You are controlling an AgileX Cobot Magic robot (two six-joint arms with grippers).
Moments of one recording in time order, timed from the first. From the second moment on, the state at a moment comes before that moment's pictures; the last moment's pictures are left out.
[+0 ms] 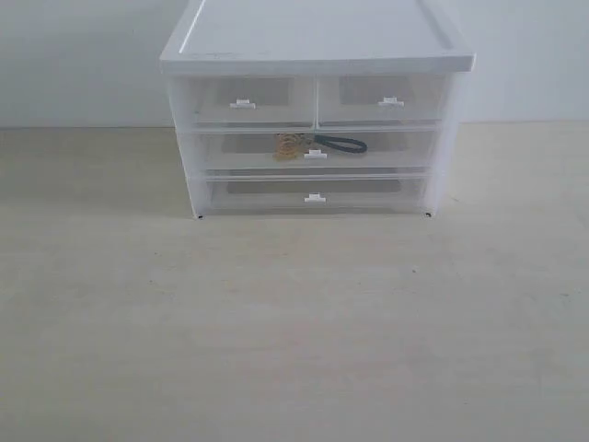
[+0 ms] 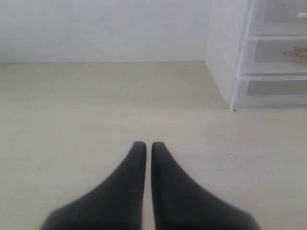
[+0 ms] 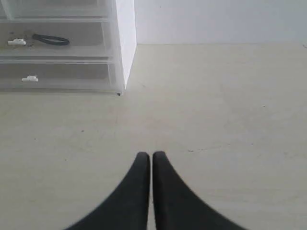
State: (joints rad) left arm 0.00 0.00 0.00 0.07 0.31 -0.05; right arm 0.08 0.01 0.00 0.03 0.36 -0.02
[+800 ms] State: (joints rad) left arm 0.00 0.00 -0.32 -0.21 0.45 -0.08; right arm 0.08 0.01 0.00 0.03 0.36 -0.02
